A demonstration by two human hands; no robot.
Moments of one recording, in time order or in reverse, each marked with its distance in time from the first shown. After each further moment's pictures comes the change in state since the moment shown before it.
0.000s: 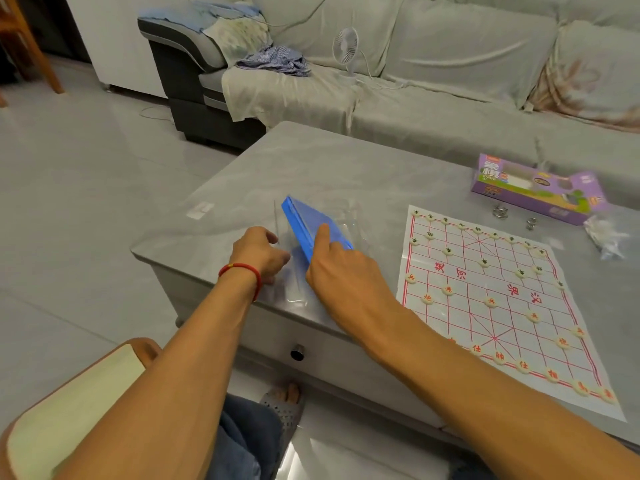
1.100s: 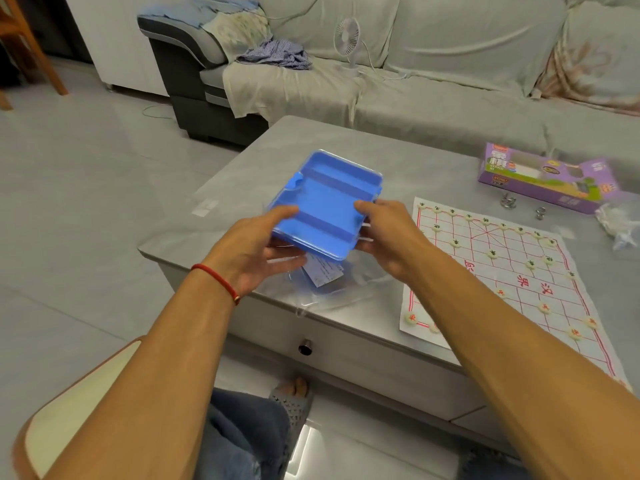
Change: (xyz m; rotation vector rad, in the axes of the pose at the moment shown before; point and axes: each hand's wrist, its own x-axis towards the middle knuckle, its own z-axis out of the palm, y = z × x) left_hand -0.049 0.021 -0.029 -0.705 -0.315 0.019; right_hand 0.045 0.057 -0.003 1.636 -0.066 0.690
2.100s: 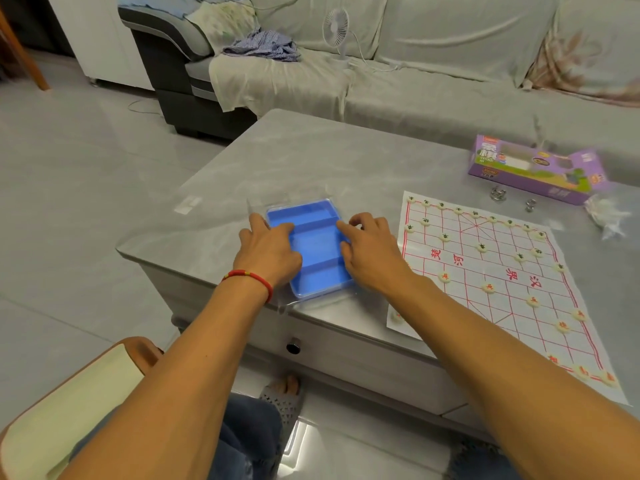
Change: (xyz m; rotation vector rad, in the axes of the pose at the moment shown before) left_hand 0.044 -0.042 0.021 1.360 0.204 0.199; right_hand 0.023 0.060 -0.035 -1.463 0.003 -0.491
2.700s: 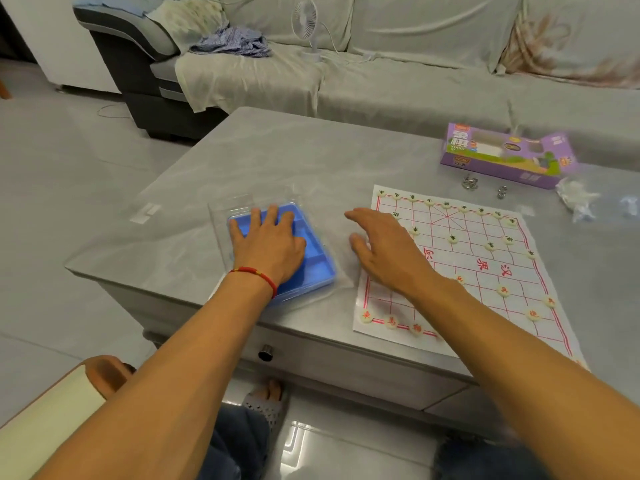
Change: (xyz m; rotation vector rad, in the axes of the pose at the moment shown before) left_hand 0.029 0.046 0.035 0.233 0.088 0.180; right_hand -0.025 0.064 -0.026 0.219 0.065 0.030
